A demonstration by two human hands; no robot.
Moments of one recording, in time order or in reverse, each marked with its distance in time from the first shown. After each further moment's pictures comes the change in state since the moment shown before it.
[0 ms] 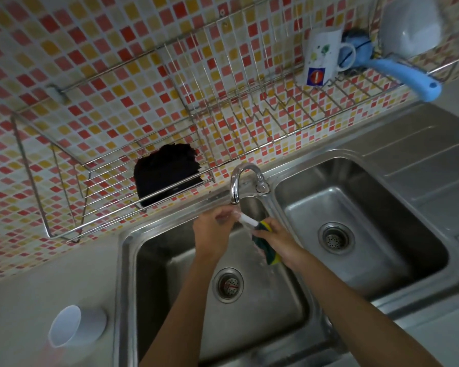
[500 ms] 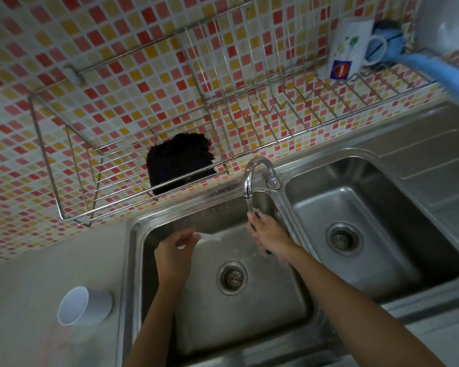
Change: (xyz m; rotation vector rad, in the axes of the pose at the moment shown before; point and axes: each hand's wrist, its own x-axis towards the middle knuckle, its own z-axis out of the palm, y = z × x) left_hand -0.039 -0.072 -0.066 0.132 0.227 -0.189; right_hand 0.000 -0.016 0.036 -0.298 -0.133 -0.160
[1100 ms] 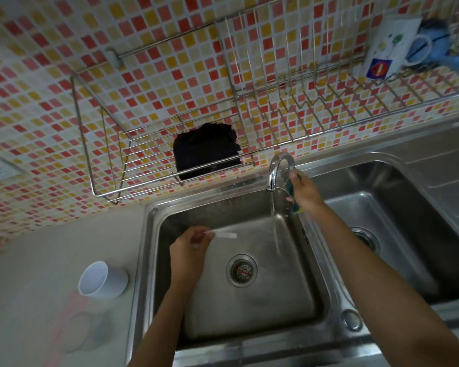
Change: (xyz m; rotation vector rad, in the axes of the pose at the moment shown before) left_hand -0.019 -0.013 -0.013 -0.008 0.010 0.023; right_hand 0.056 -0.036 -0.049 -0.144 0.263 -0.013
